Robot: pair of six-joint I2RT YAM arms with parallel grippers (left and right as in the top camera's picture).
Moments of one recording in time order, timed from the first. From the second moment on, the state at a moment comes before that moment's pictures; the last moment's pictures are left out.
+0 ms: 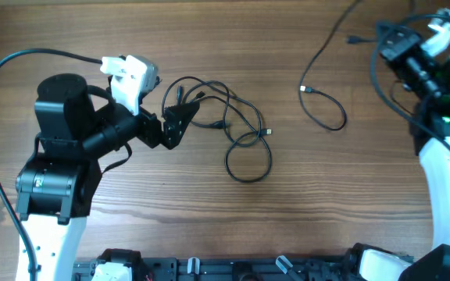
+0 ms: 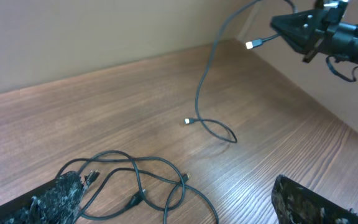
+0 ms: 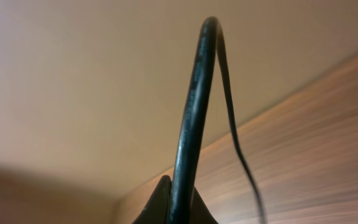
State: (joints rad) left arm -0.12 1.04 1.20 -0.65 0.62 0.04; right arm -0.29 1.38 1.03 0.15 -0.60 0.80
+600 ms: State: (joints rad) left arm -0.12 1.09 1.20 -0.72 0.61 0.05; right arm -0.65 1.50 1.03 -0.06 -0.01 0.34
